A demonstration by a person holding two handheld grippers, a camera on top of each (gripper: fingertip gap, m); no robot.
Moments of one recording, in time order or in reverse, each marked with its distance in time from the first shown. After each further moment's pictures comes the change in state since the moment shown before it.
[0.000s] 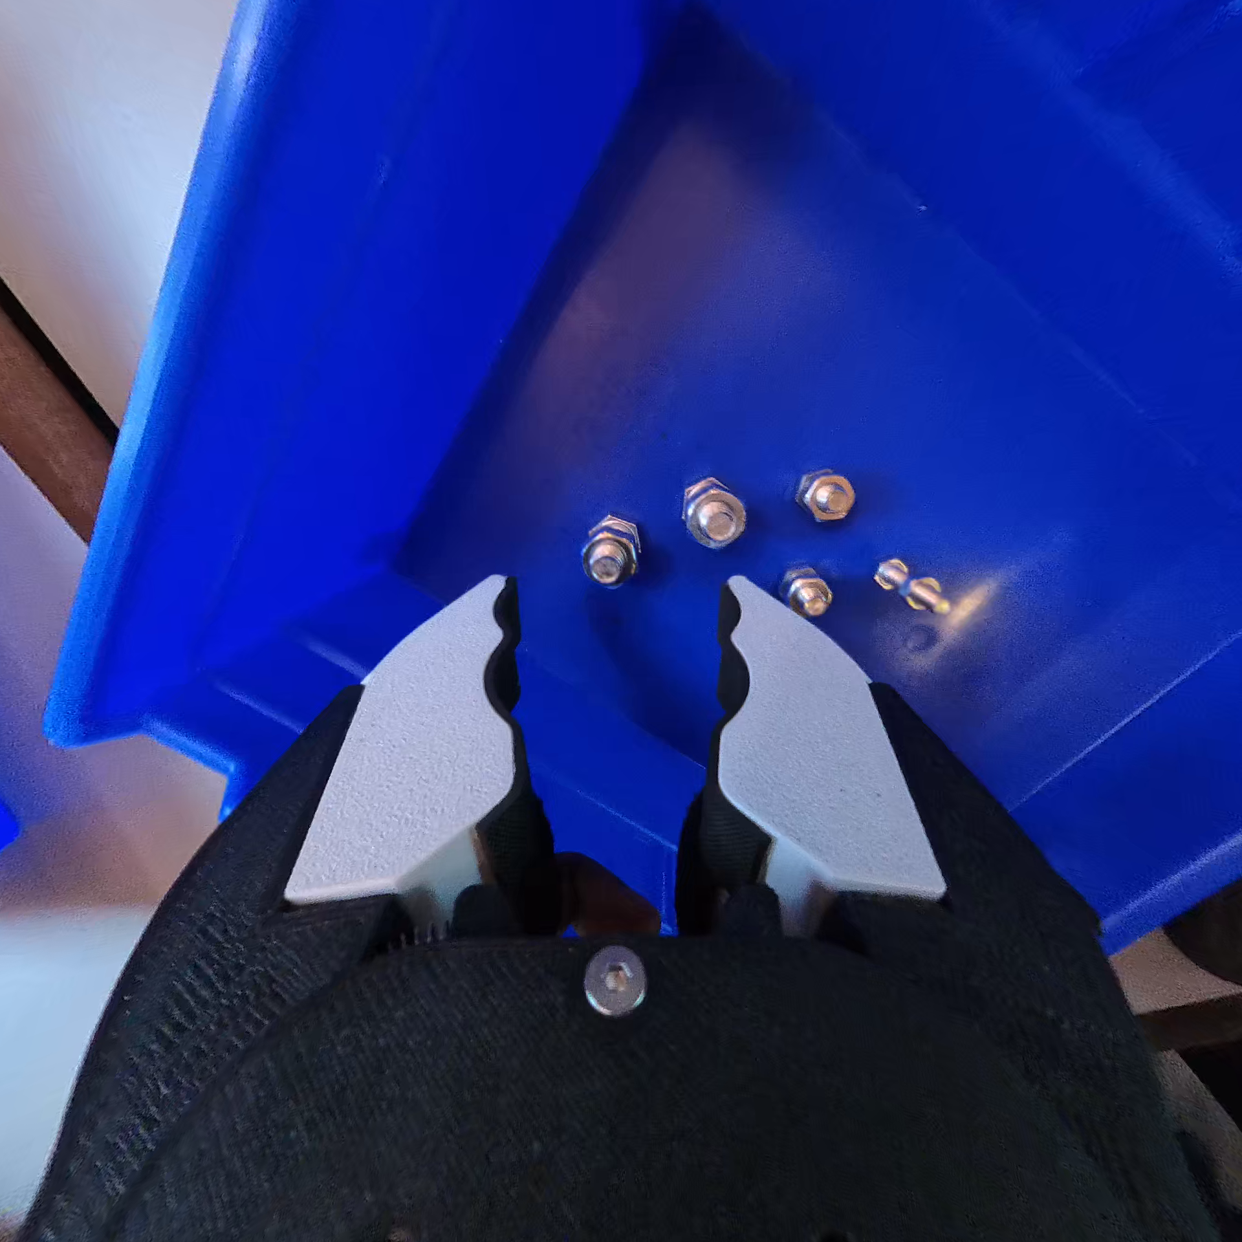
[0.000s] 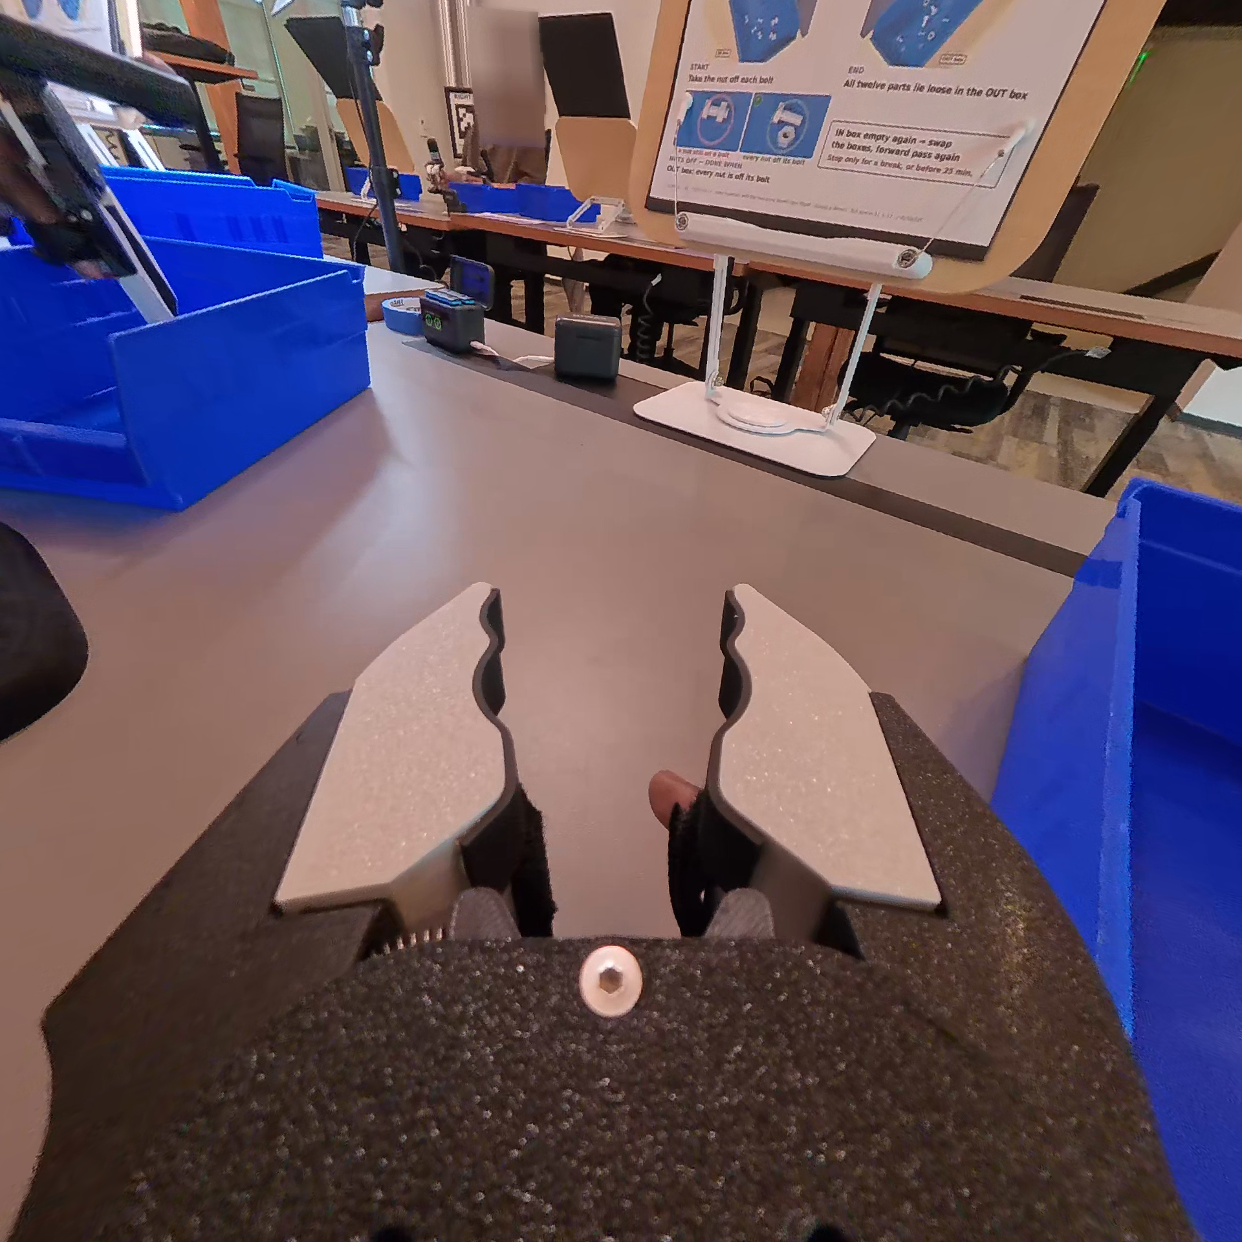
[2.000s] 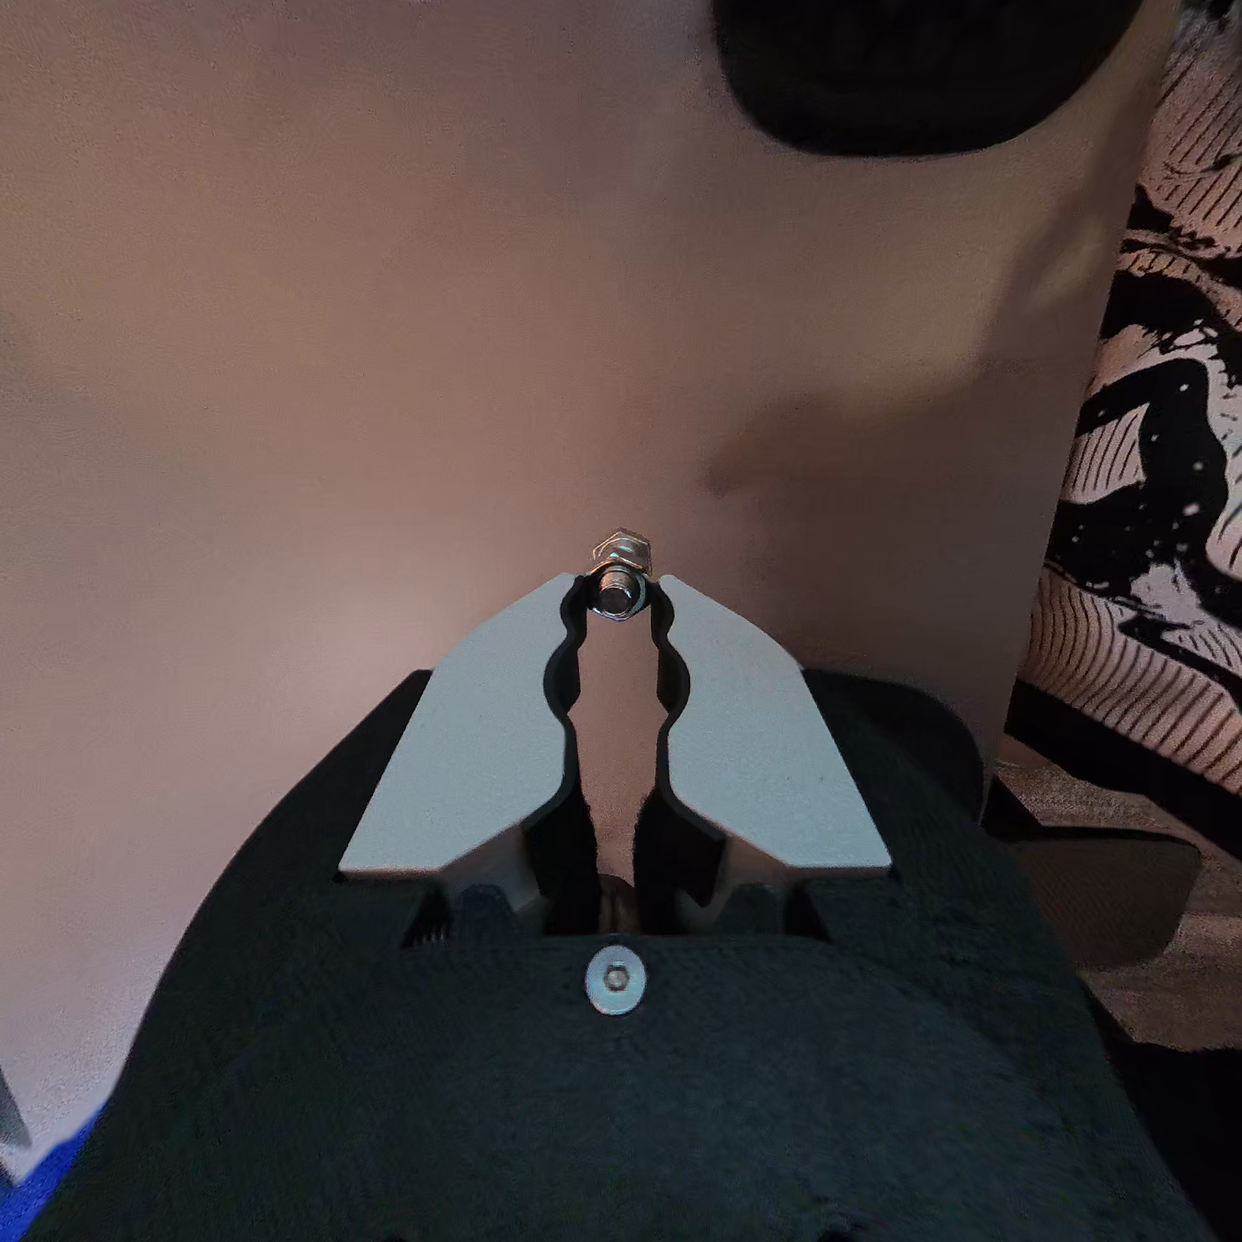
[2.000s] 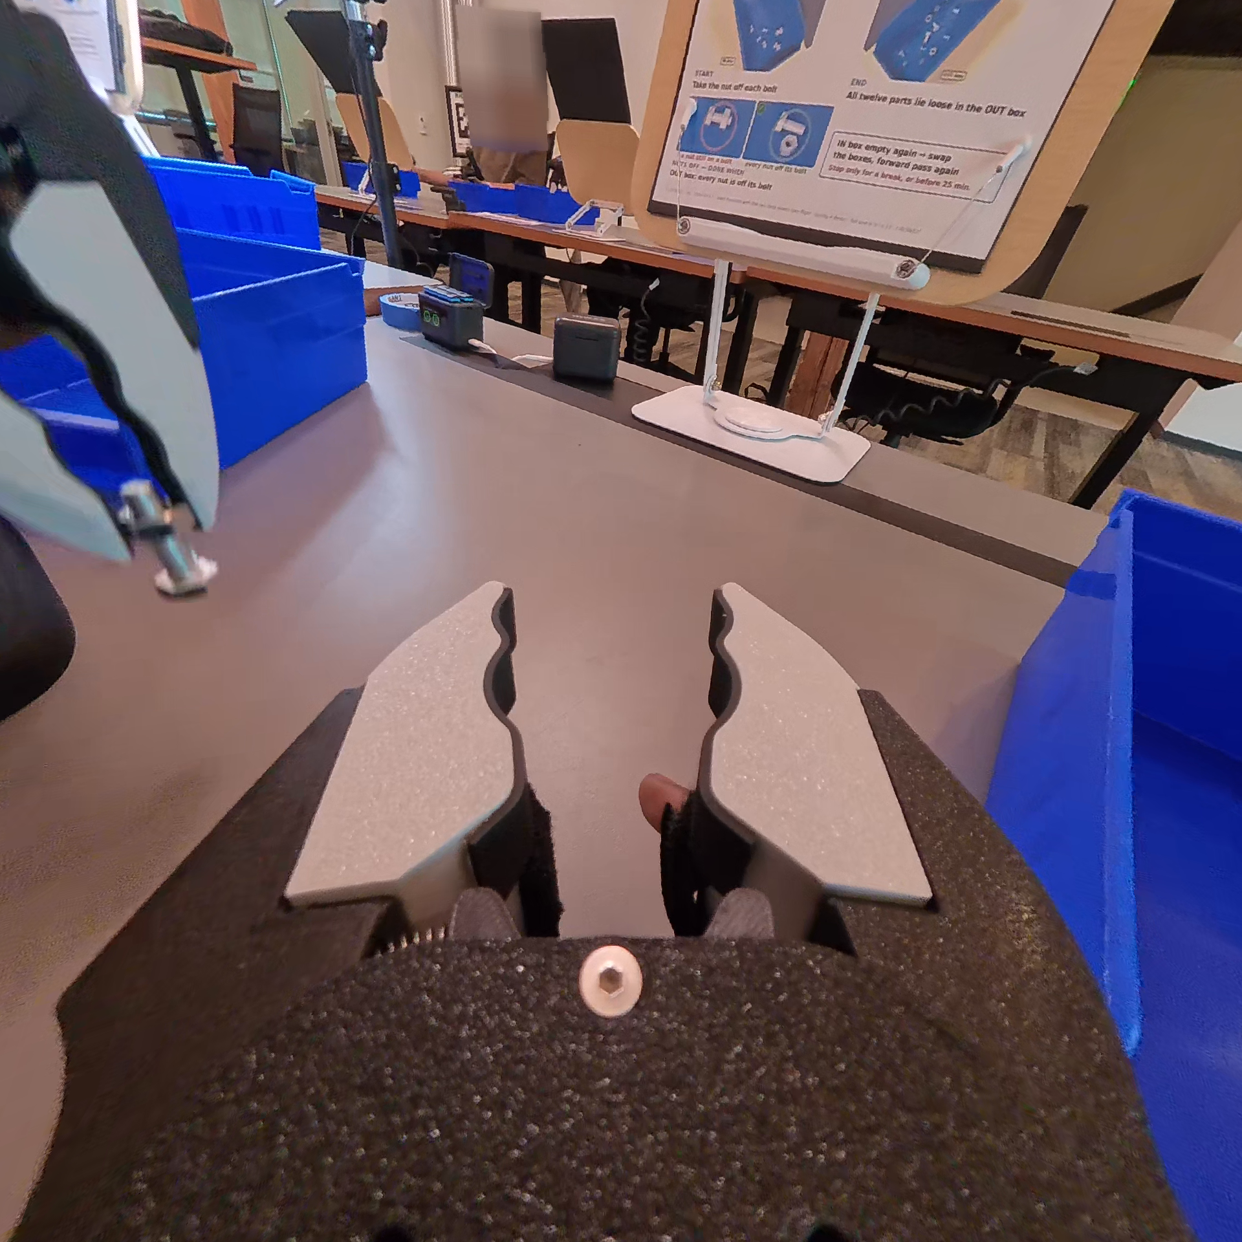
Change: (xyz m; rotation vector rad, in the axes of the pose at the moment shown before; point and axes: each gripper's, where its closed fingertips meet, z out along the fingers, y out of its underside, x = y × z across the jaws) left arm 0.417 -0.034 -0.045 0.159 0.253 1.079; right arm -0.002 0.001 0.000 0.005 0.006 -0.029
